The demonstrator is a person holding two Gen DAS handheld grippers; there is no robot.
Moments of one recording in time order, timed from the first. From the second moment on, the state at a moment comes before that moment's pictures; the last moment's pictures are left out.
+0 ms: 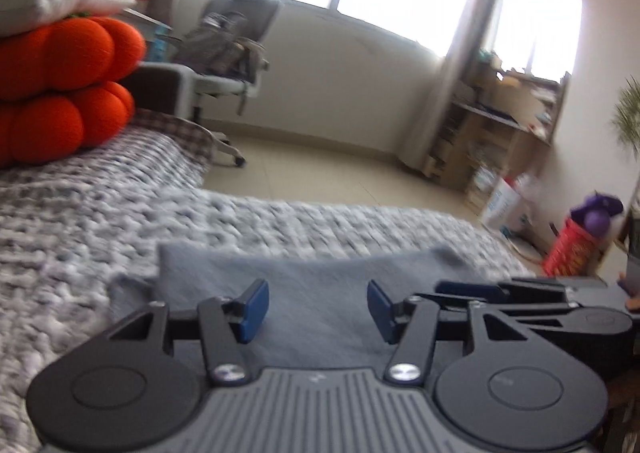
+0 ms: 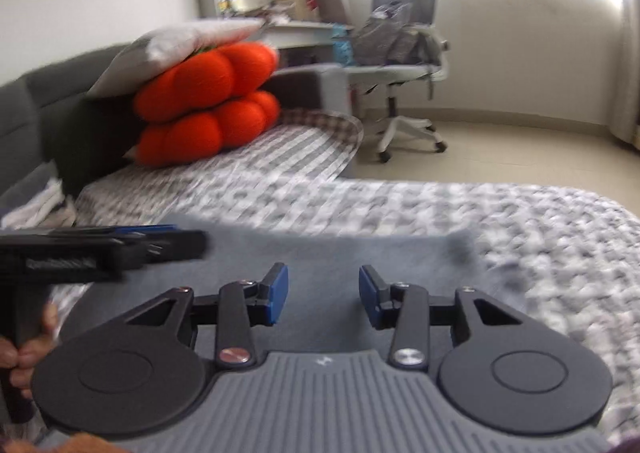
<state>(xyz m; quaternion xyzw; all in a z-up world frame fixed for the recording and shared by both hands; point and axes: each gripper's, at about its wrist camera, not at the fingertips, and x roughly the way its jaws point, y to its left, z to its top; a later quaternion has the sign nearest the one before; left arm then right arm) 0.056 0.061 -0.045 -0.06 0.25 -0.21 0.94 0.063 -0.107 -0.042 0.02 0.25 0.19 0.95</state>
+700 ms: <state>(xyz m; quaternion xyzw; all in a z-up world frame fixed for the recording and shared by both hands) 0.032 0.162 -0.042 -0.17 0.28 -0.19 0.92 0.018 -0.201 -0.044 0.03 0.25 0.15 0.96</state>
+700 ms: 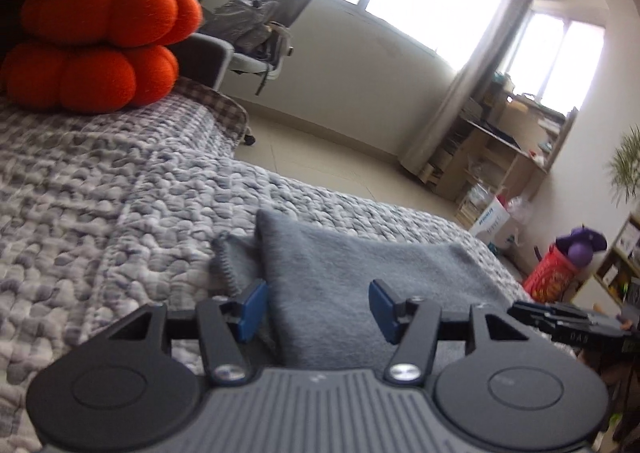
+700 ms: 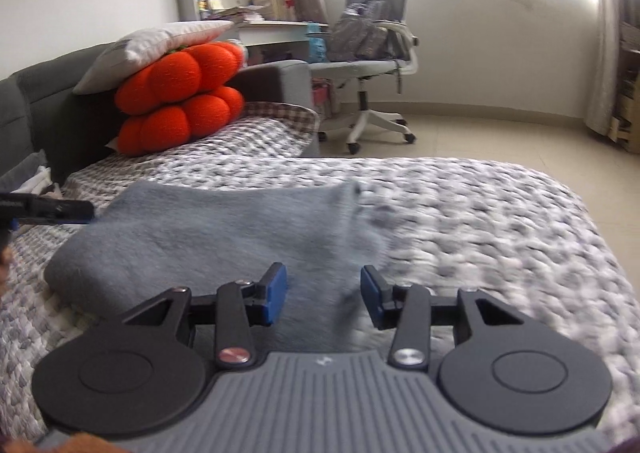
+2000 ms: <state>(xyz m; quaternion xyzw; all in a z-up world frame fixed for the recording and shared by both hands) 0.047 0.154 -0.081 -0.44 0.41 -0.15 0.79 0.051 -0.111 -0.011 0.17 0.32 0.23 0.90</state>
